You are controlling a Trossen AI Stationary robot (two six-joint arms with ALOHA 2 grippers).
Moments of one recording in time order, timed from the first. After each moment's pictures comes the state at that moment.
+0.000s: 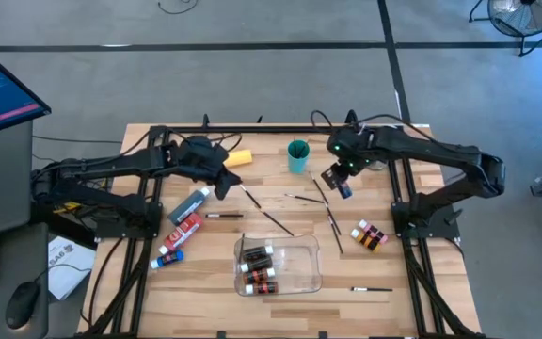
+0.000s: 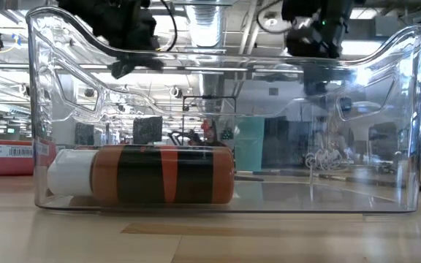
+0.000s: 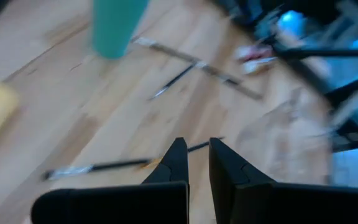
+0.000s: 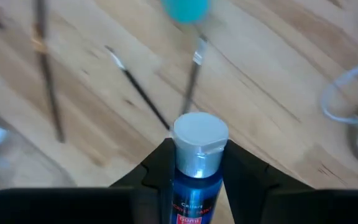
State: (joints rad) left arm 0.27 1.13 0.85 -0.36 0.16 -0.46; right arm -0.32 1.35 1.19 -1.06 0.04 0.55
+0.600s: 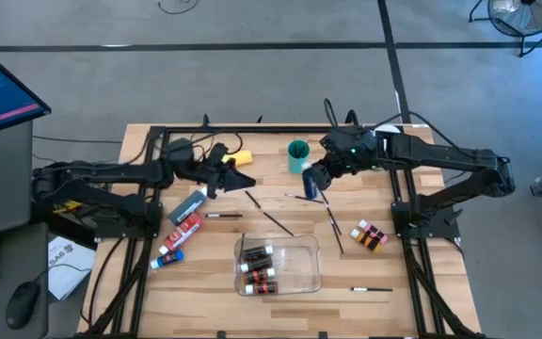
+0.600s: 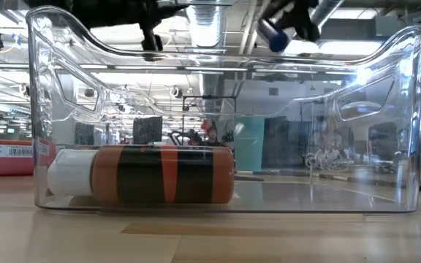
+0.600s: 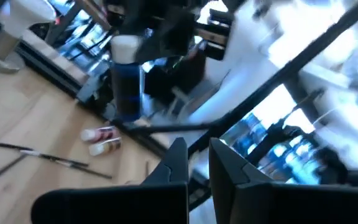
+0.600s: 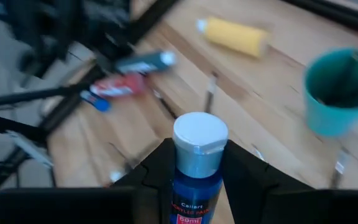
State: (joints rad) left arm 0.24 1.15 0.63 0.57 0.43 -0.81; right arm -0.13 1.27 1.27 -0.66 0.02 0.66
